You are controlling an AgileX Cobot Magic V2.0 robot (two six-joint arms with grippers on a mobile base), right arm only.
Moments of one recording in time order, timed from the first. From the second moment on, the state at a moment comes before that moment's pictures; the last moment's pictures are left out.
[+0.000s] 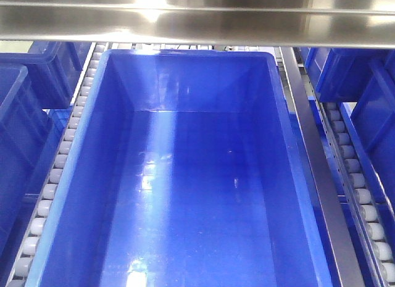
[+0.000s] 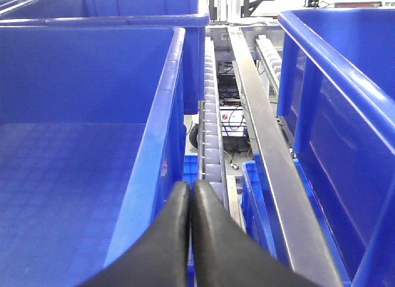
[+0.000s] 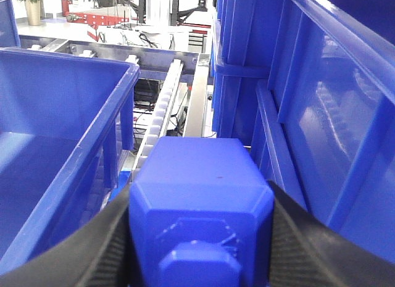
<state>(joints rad) -0.08 0.02 -0.37 0.14 0.55 -0.23</state>
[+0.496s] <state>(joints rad) -0.08 0.02 -0.37 0.19 0.55 -0.23</state>
